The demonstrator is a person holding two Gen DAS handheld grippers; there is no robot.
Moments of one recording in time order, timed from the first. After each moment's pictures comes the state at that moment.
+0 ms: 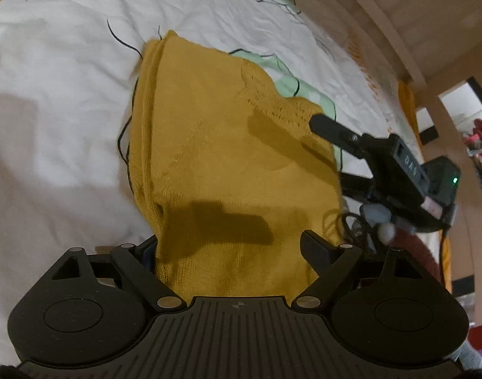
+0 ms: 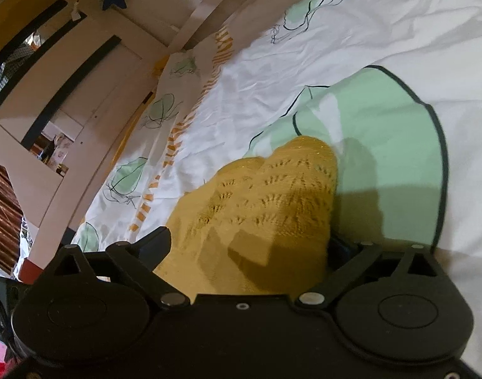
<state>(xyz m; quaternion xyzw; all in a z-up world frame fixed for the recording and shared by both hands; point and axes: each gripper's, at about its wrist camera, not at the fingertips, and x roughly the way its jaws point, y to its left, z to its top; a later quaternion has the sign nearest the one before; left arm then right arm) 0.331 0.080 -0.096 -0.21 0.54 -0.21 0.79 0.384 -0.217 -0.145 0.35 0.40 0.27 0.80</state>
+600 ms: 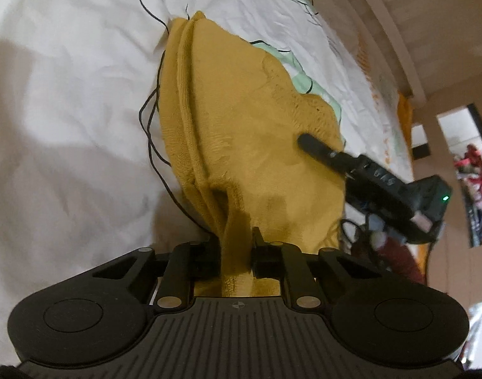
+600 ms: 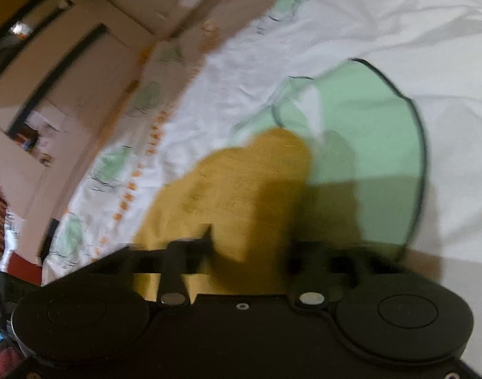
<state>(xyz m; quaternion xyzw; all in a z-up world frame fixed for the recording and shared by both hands) 0.331 0.104 -0.108 -0.29 0.56 -0.21 0.75 0.383 -0.221 -0.144 0.33 0.43 0.24 0.80</state>
